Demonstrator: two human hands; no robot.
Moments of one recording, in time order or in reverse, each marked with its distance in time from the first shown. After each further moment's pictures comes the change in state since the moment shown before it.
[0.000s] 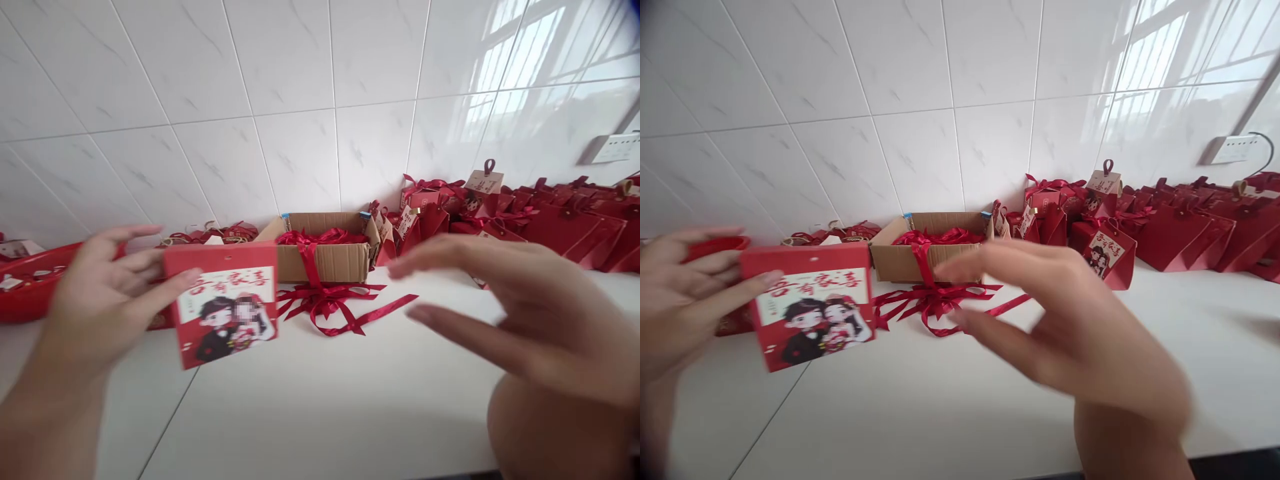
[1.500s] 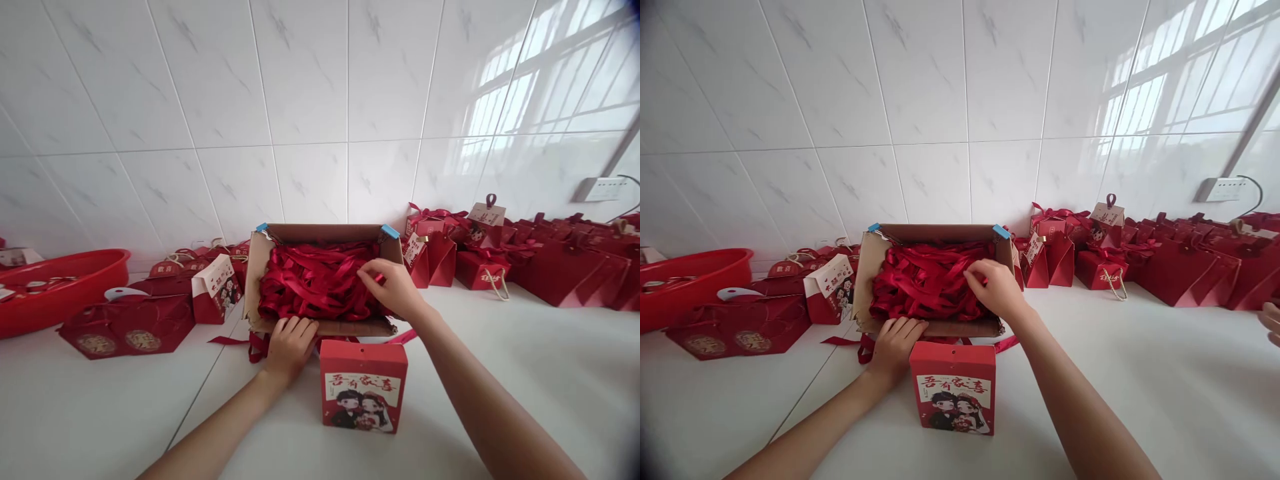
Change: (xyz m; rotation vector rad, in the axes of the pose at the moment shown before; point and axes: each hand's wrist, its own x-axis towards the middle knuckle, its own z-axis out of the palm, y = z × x) left_hand -0.036 -0.152 0.145 0.693 -0.217 0.973; right_hand 0.037 0.127 0.090 -0.245 -0.253 0.378
